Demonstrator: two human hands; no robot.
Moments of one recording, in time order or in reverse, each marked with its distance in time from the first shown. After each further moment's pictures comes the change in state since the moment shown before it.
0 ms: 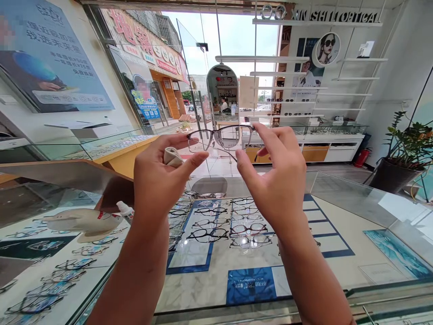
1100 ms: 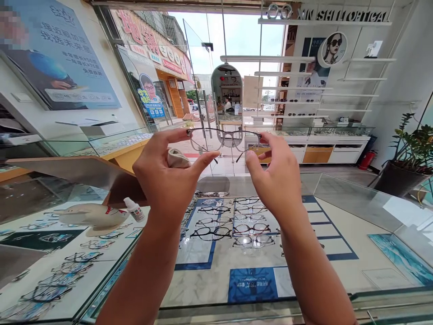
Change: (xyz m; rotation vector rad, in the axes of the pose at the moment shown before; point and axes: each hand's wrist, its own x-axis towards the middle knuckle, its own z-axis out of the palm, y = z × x) left_hand -0.008 -0.002 0.005 0.207 0.210 0.226; right_hand -0.001 0.014 0.015 -0.002 -0.152 0.187
